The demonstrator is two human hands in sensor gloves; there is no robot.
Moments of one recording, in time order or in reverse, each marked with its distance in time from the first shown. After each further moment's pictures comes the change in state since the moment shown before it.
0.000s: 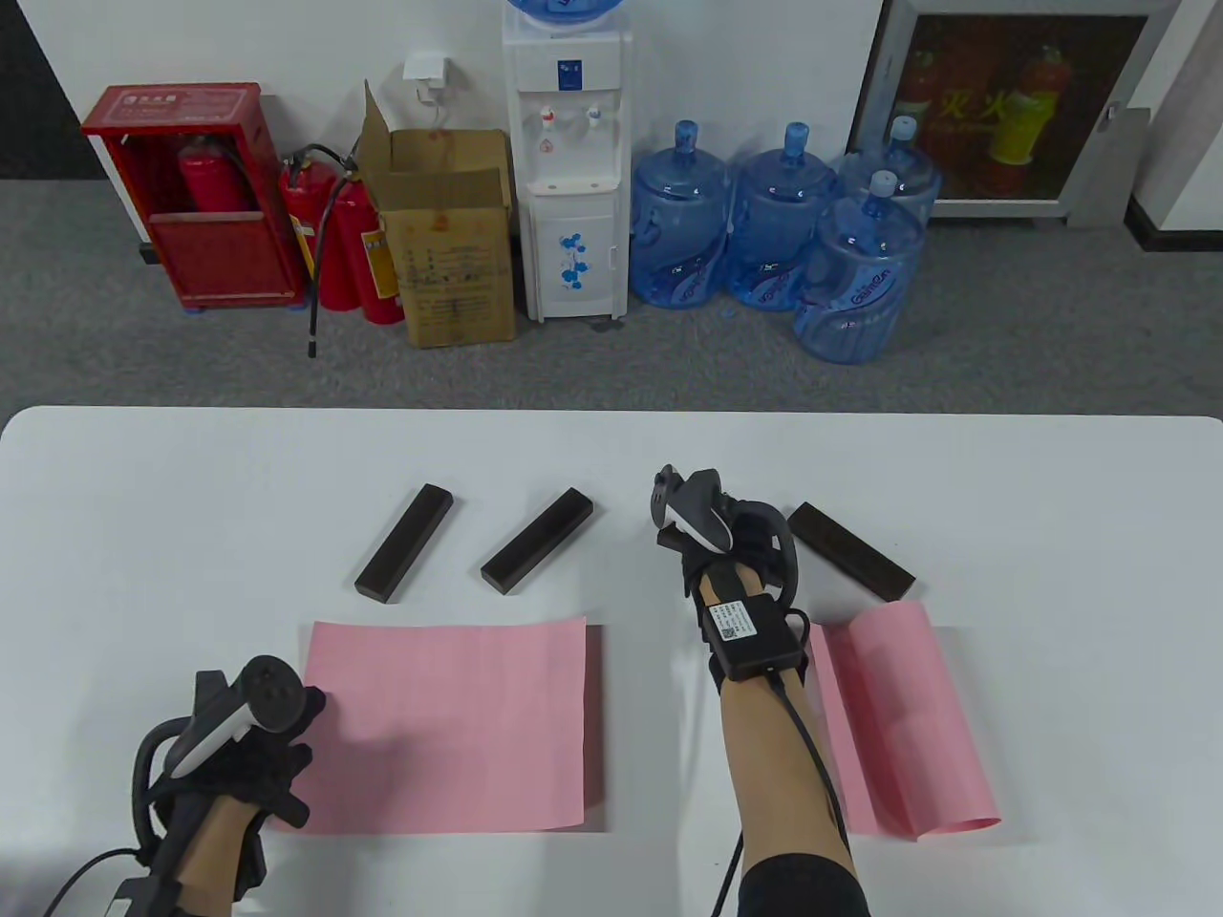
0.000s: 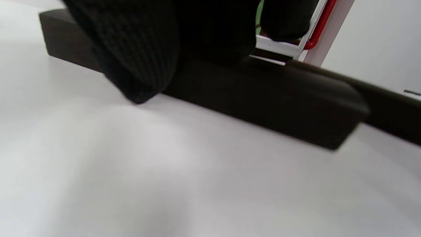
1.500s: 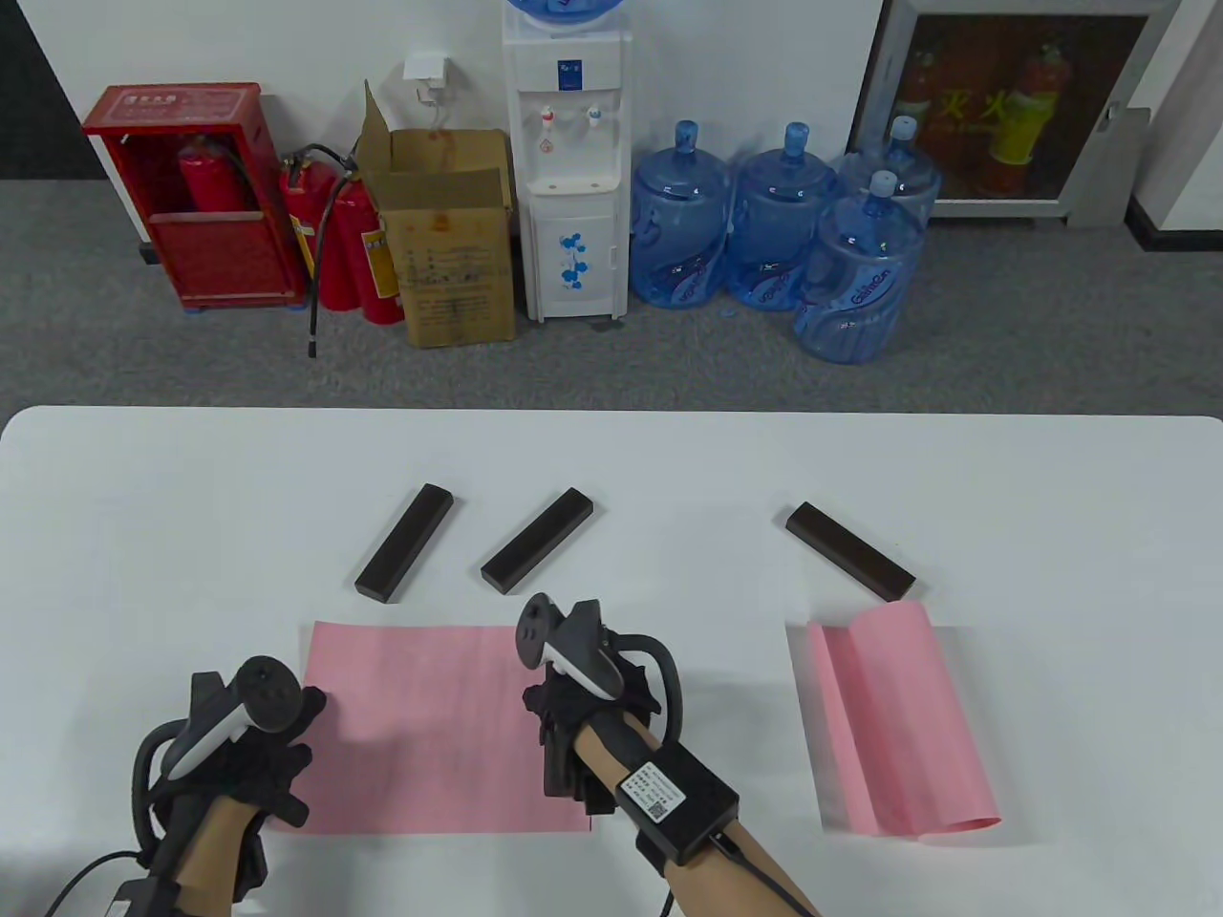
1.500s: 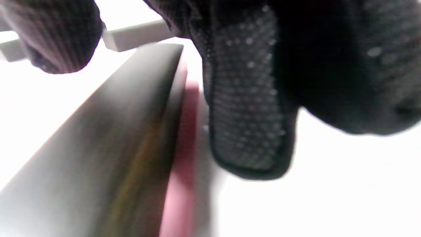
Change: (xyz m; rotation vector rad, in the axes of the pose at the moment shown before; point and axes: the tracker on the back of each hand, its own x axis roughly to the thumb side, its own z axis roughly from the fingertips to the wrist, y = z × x) left_hand -0.002 -0.001 -0.001 -0.005 -0.002 0.028; right_hand 0.070 0.000 0.174 0.149 -0.249 -0.292
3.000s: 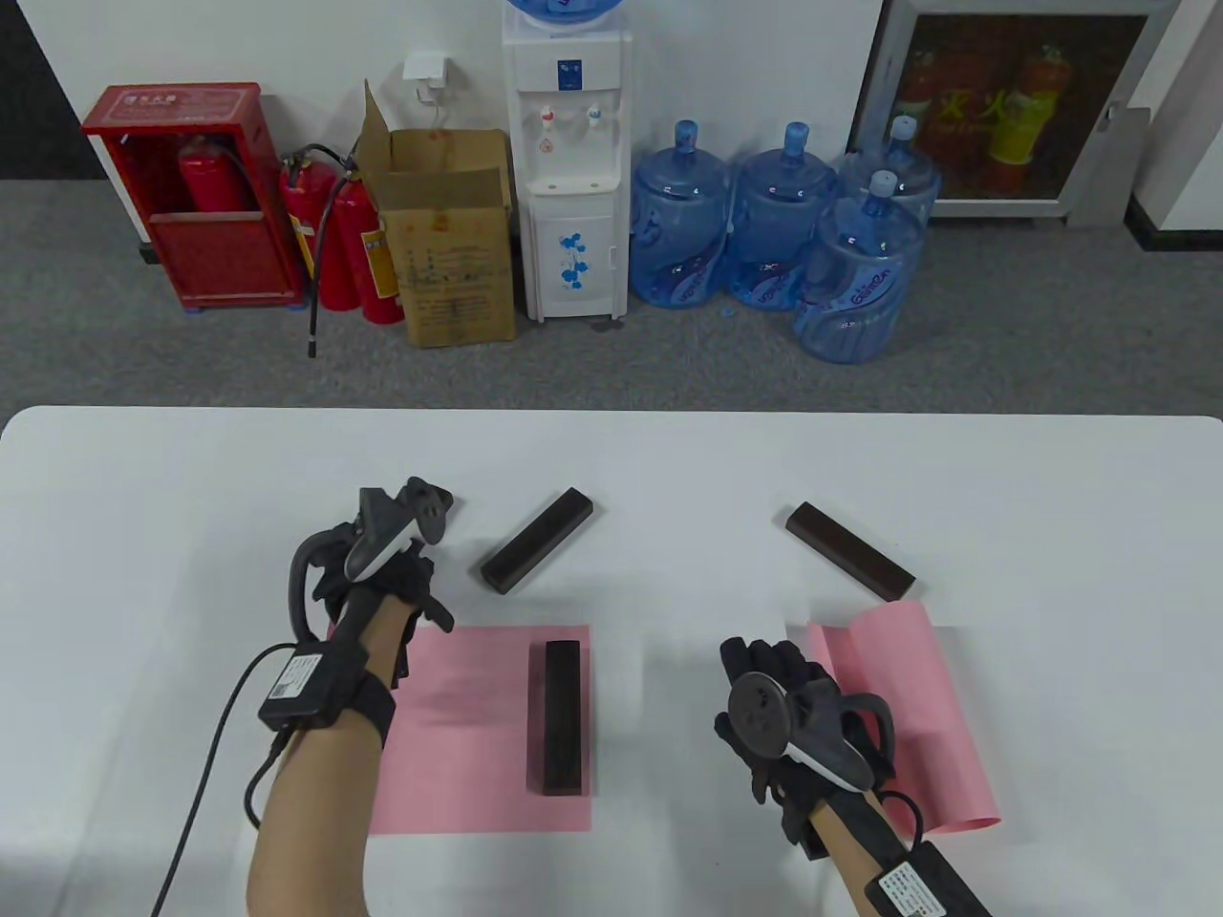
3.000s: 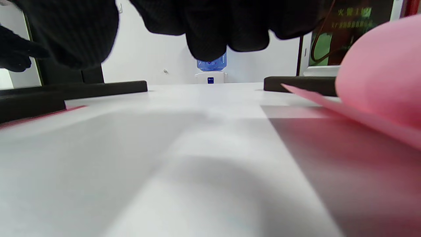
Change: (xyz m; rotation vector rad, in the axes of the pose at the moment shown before) left_hand 0.154 0.112 -0.103 0.231 0.186 -0.191; right_hand -0.169 0.002 0.058 -0.365 -0.172 0.119
